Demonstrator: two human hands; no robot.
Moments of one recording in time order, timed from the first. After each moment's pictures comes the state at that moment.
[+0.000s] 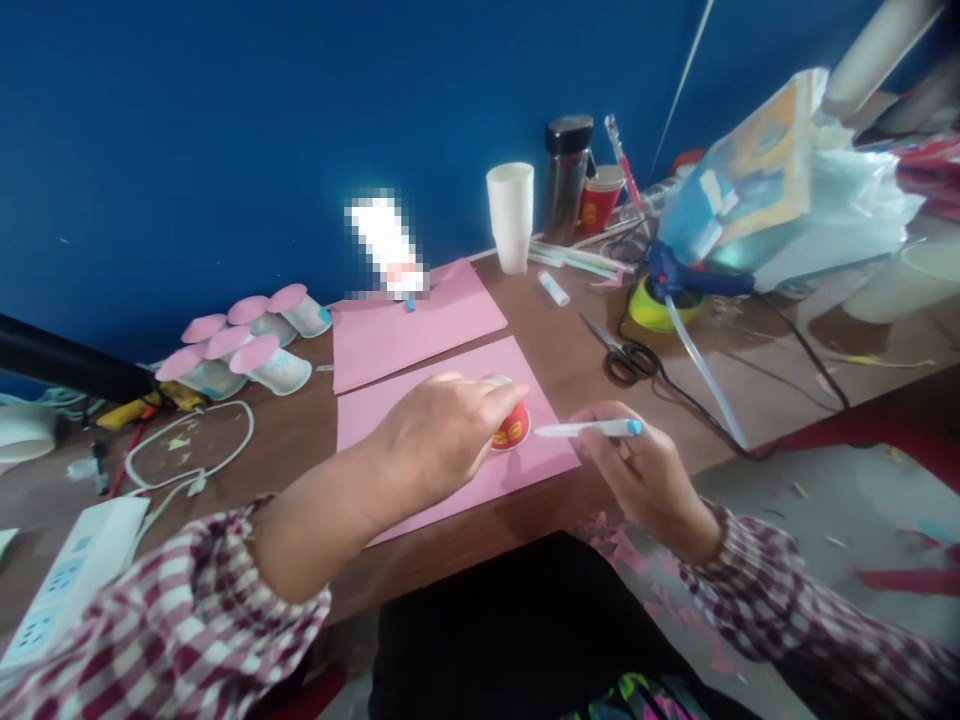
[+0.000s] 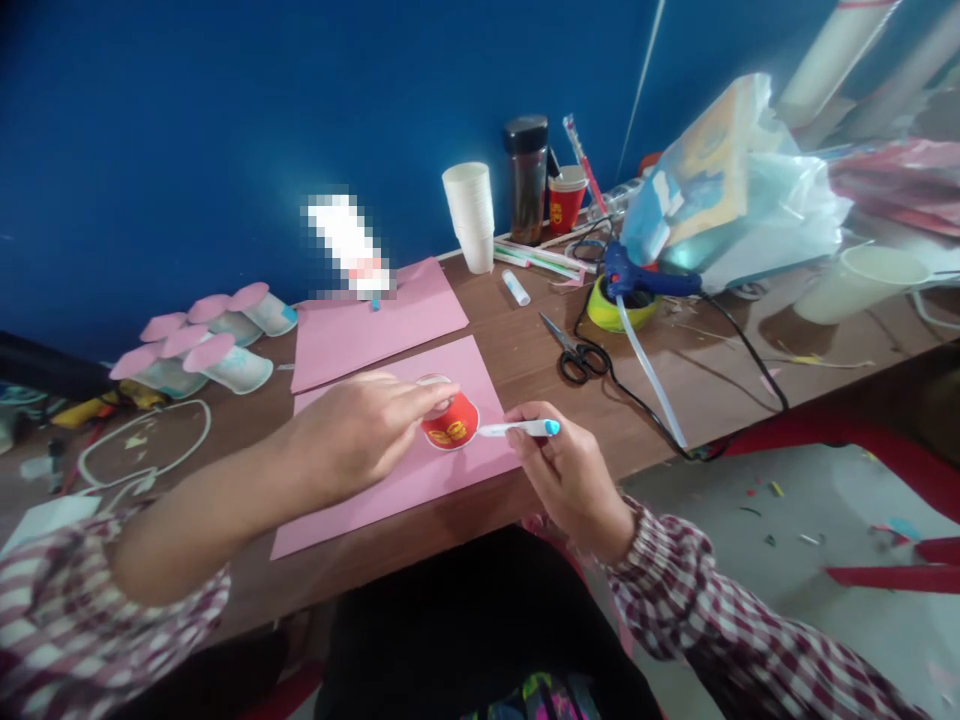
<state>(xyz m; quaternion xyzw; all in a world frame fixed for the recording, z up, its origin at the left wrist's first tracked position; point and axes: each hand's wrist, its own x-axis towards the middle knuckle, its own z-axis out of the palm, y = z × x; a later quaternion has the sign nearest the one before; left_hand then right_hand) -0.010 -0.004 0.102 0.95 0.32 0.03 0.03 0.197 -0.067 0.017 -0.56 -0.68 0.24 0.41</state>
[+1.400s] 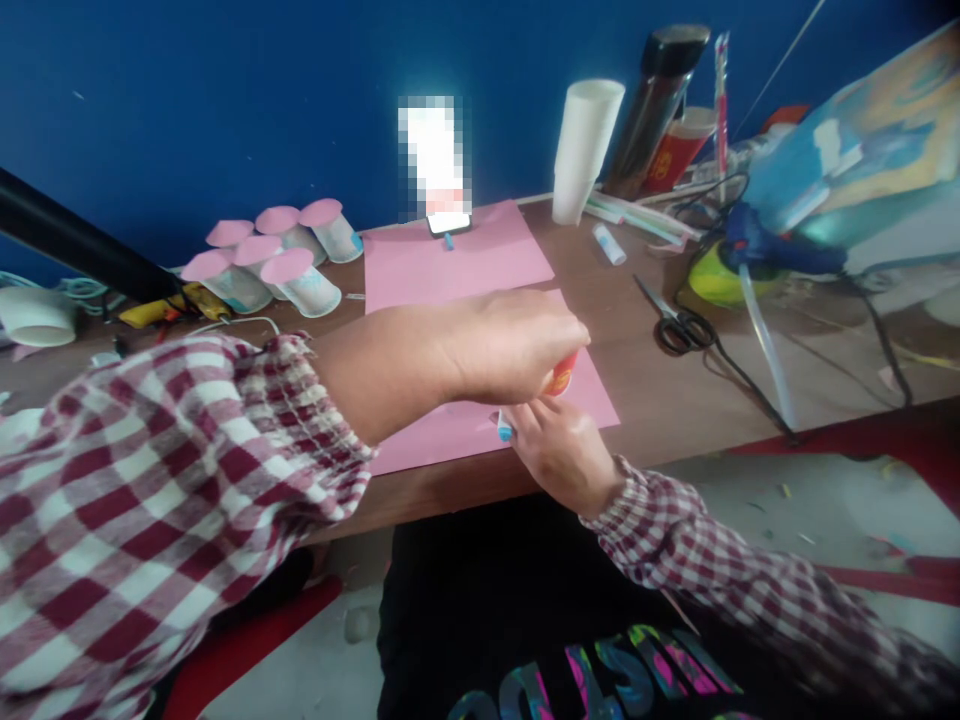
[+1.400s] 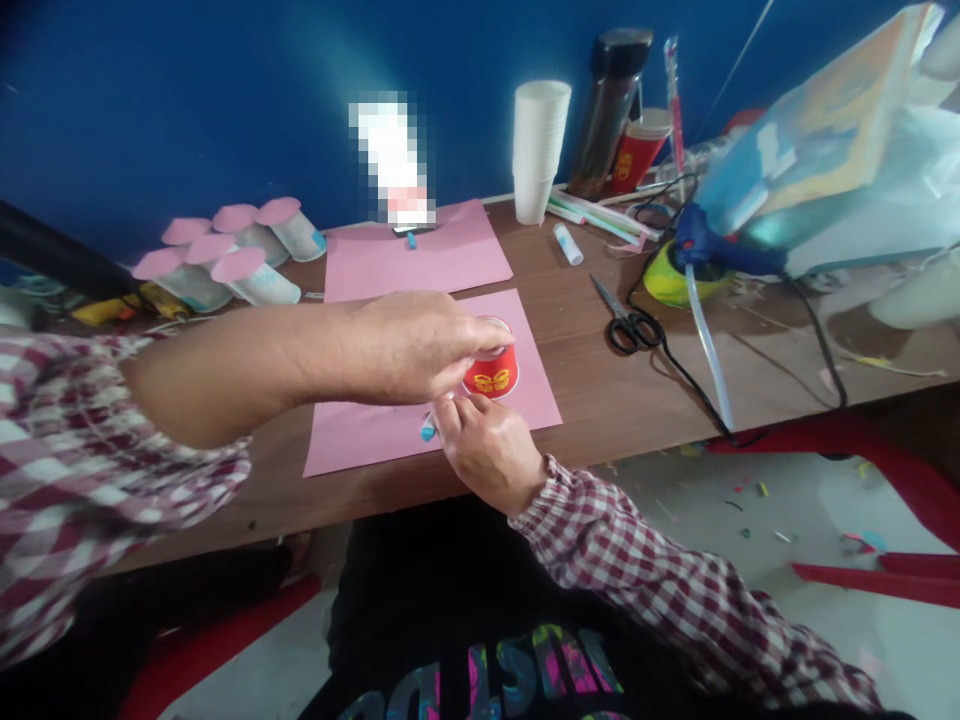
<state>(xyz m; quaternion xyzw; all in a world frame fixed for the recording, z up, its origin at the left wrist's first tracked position) -0.009 0.008 0.130 0.93 0.32 -0.15 0.12 0.096 -0.064 -0.004 -0.43 -0.88 -0.08 0.17</state>
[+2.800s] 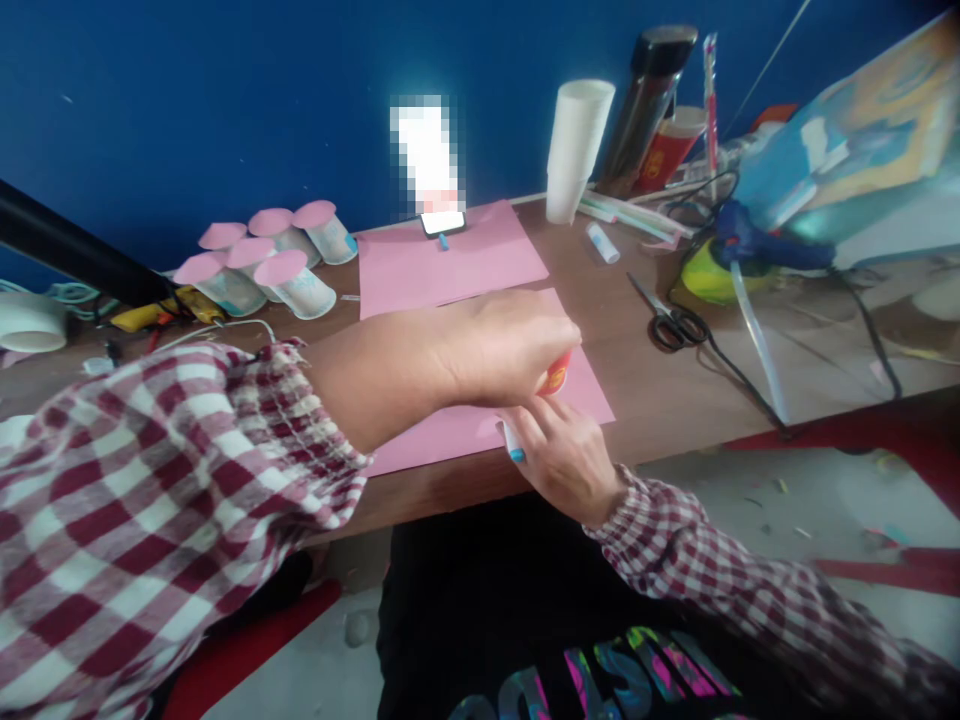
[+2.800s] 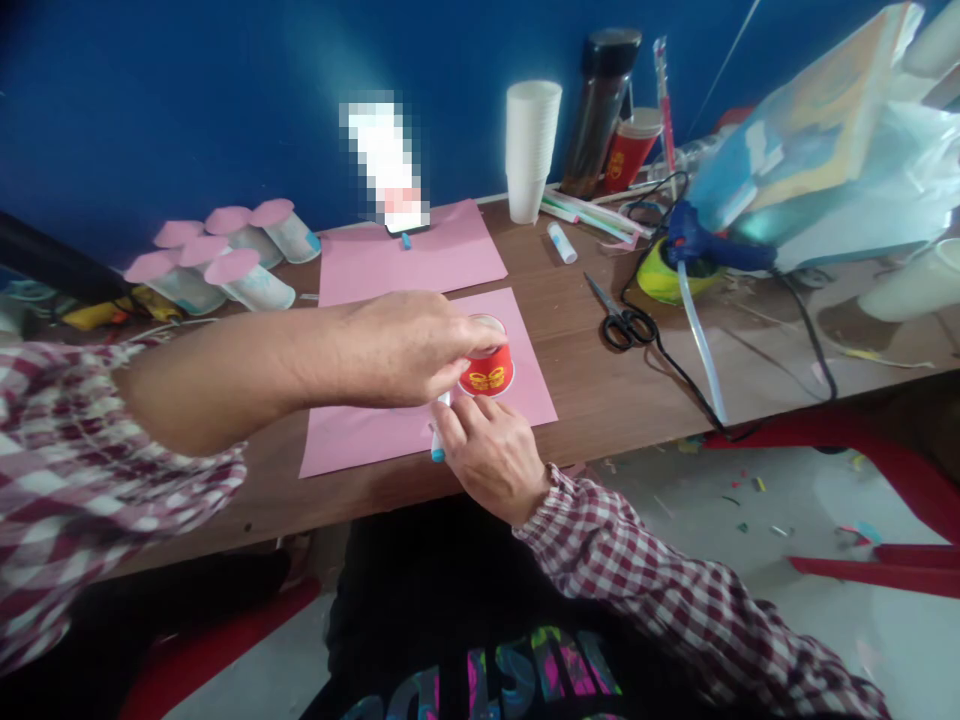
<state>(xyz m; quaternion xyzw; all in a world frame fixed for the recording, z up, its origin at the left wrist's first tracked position) -0.006 0.005 0.135 0.93 0.32 -0.15 0.11 0.102 -0.073 0.001 -0.44 -0.87 -0.06 0.20</state>
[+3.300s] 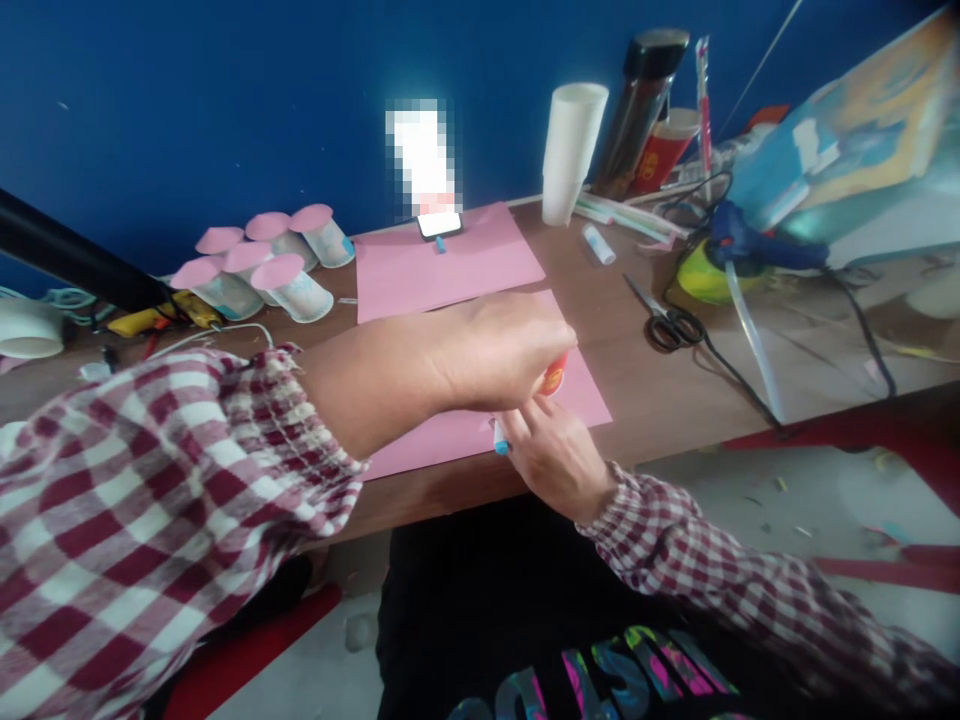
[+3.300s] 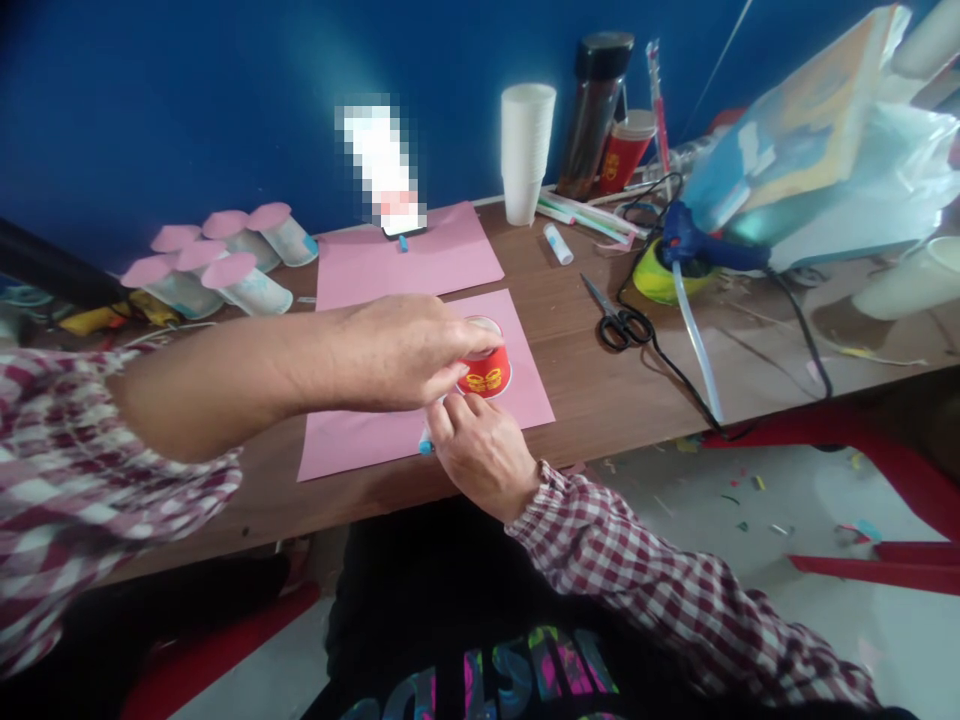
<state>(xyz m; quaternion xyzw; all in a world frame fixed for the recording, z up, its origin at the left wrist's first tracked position) -0.005 0.005 0.136 0.93 0.33 -0.15 0.11 0.093 -0.067 -0.001 -0.44 -0.88 -0.07 0.17</state>
